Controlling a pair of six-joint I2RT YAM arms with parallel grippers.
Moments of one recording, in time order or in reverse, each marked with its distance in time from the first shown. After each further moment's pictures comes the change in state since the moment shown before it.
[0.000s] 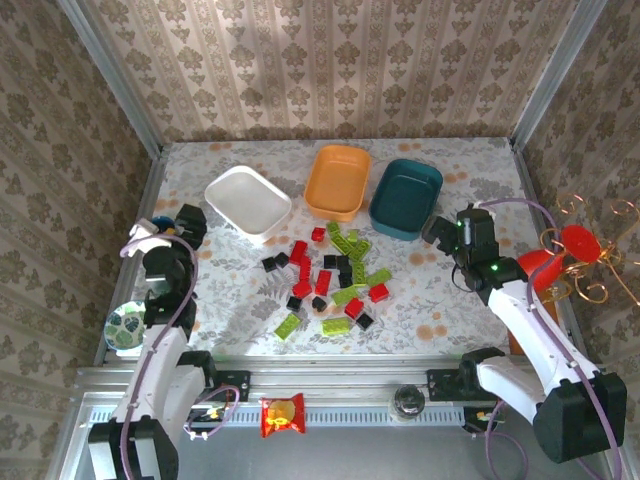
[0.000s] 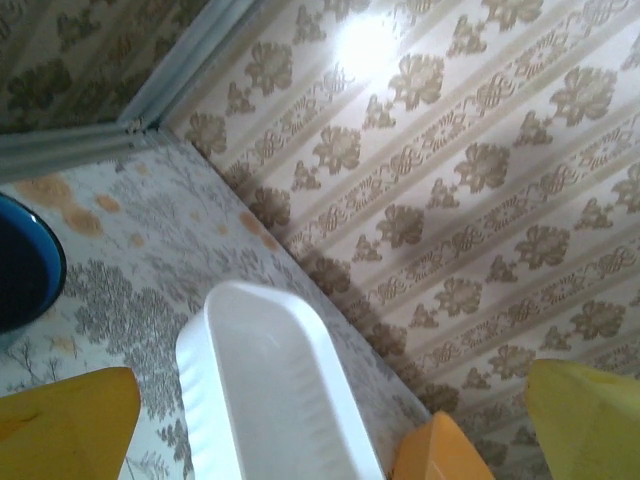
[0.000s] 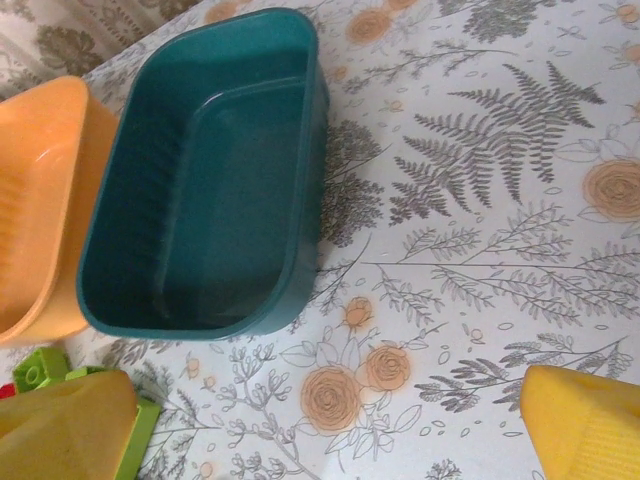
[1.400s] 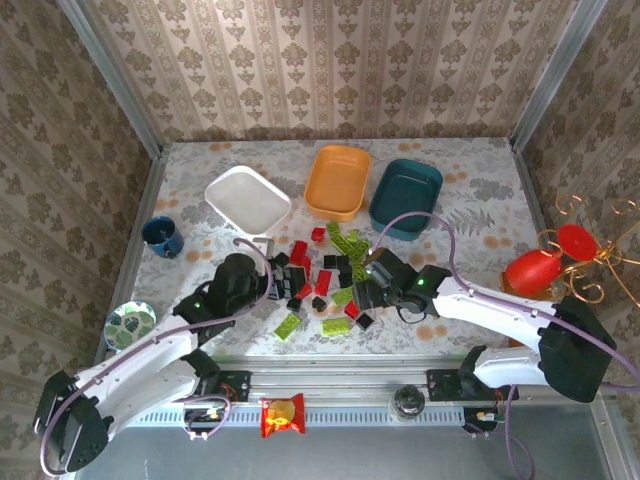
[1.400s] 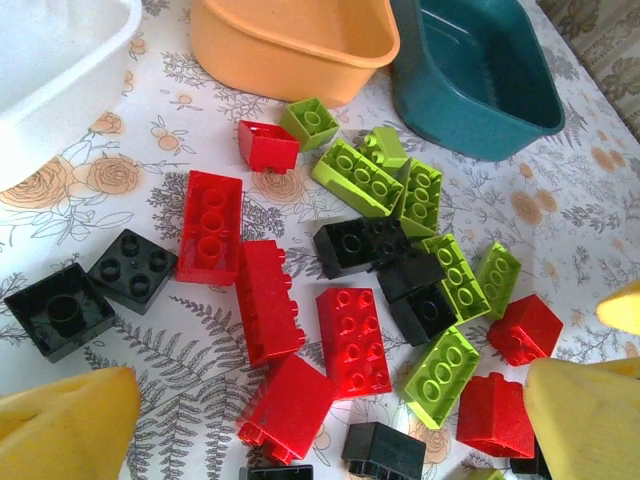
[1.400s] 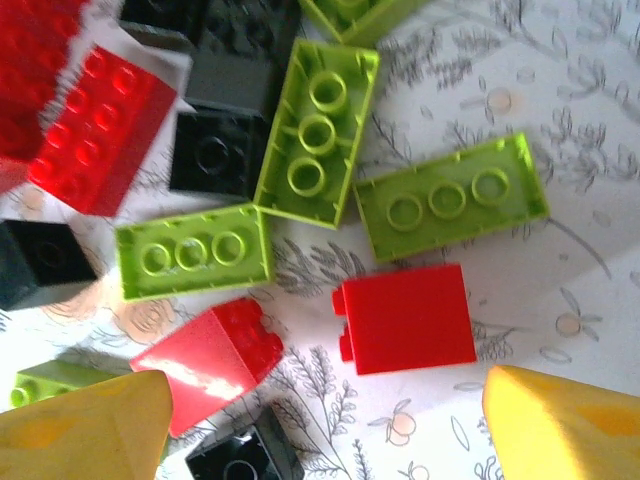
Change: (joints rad) left arm -0.747 0.072 0.082 -0.456 0.079 0.341; right arm 0.667 0.292 0.025 -0.132 -0.030 0.002
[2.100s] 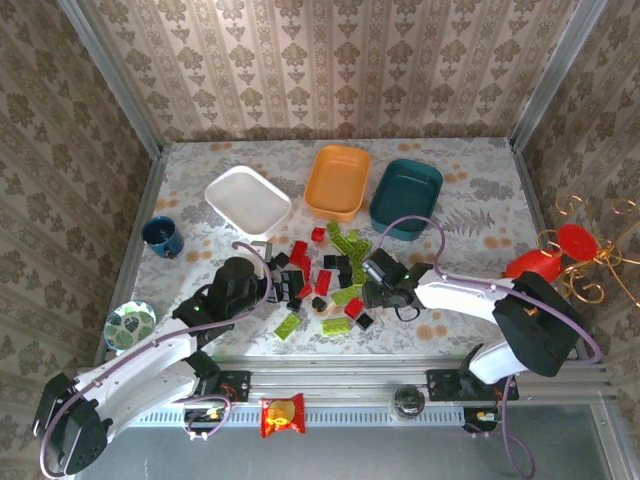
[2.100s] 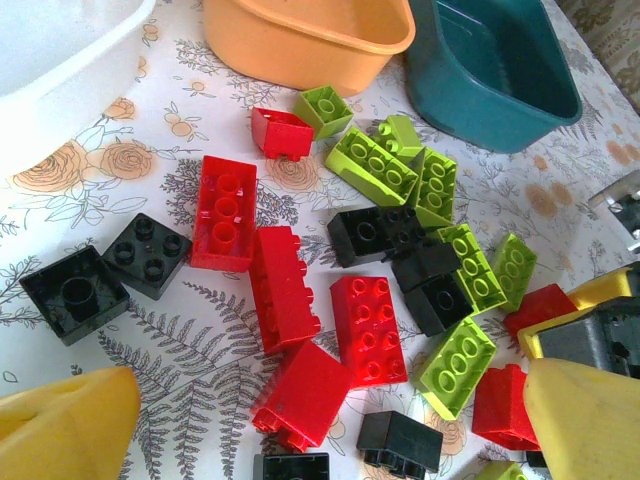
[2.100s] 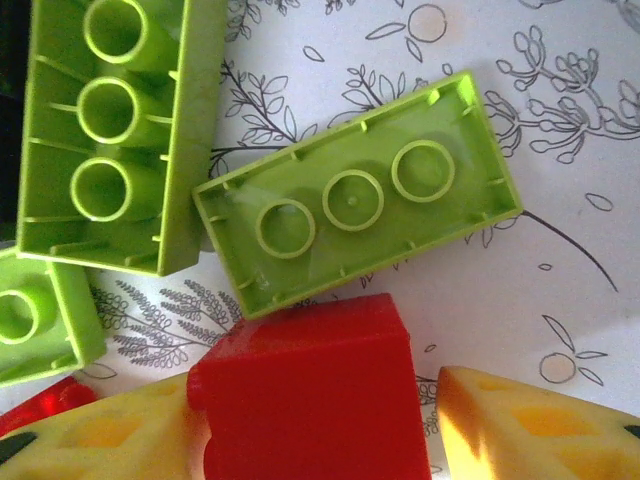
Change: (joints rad) left arm 0.000 -0.010 -0.026 0.000 -0.011 0.000; right arm -0.086 0.205 -0.033 0.116 0.011 0.011
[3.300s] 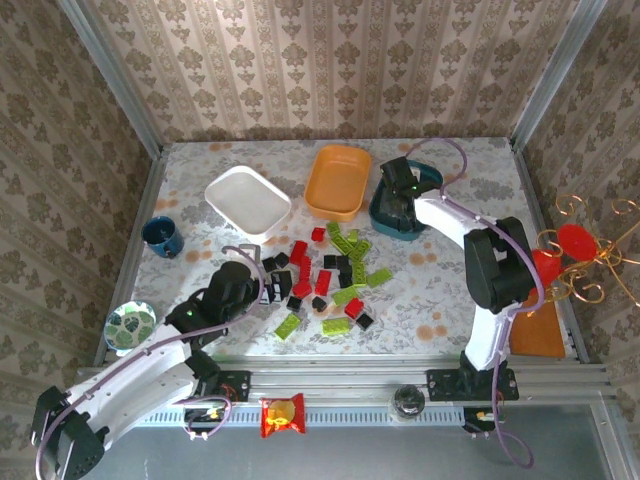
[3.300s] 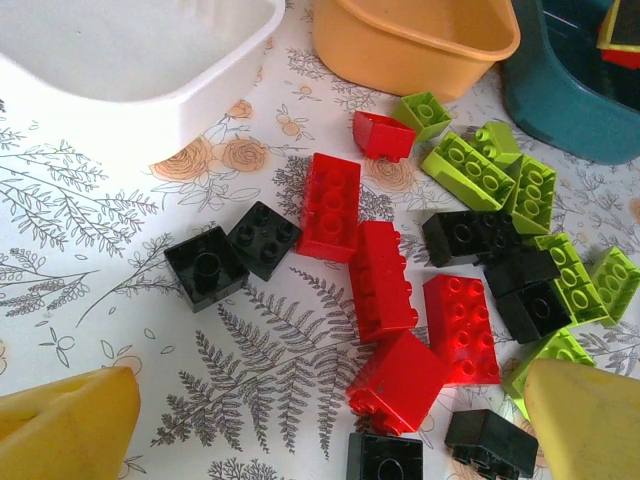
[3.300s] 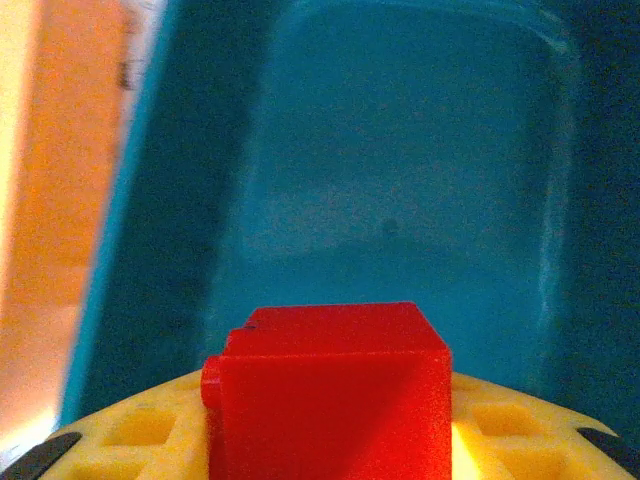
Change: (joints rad) left arm 0.000 -0.083 0.000 -0.145 -0.165 0.002; right arm -0.424 0.416 0.669 -0.063 0.105 -0.058
